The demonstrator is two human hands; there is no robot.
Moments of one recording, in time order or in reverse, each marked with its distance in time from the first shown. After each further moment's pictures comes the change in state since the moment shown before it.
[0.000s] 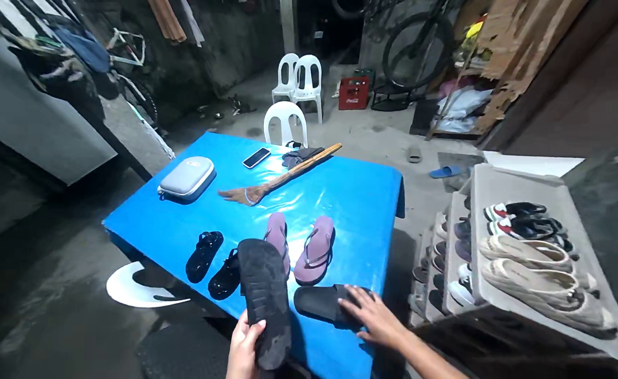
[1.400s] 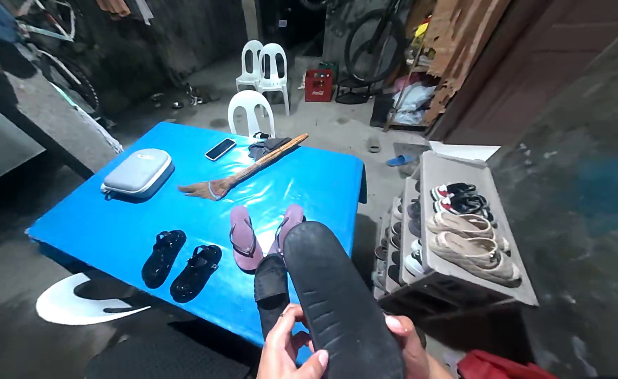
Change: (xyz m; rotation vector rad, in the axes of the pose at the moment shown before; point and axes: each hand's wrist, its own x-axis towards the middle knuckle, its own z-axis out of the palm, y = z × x) left_hand -0.060 0.015 0.072 0.058 -0.660 0.297; right_hand -0.106 -0.129 -0.095 1.953 0.144 -0.554
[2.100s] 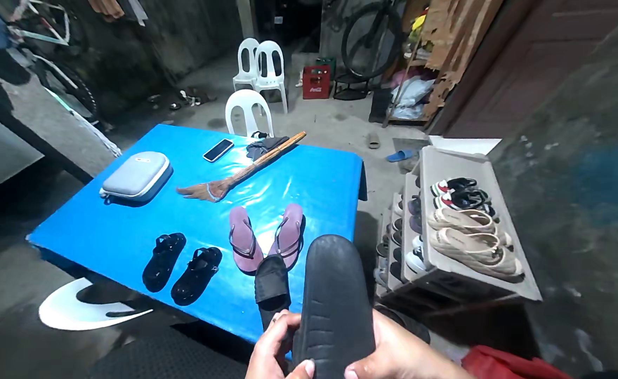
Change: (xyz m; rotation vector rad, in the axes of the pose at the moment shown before) left_hand 0.000 0.015 -0.016 0.089 -0.070 -0.023; right_hand 0.023 -0.023 0.031 -0.502 0.296 0.397
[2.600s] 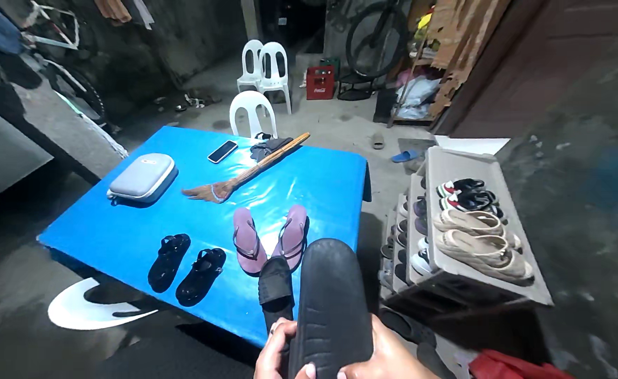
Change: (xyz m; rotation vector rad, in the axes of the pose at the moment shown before) left_hand -0.011 -0.003 0.011 0.105 0.159 0.035; right_hand -0.002 0.004 0.038 -0.037 0.286 -0.129
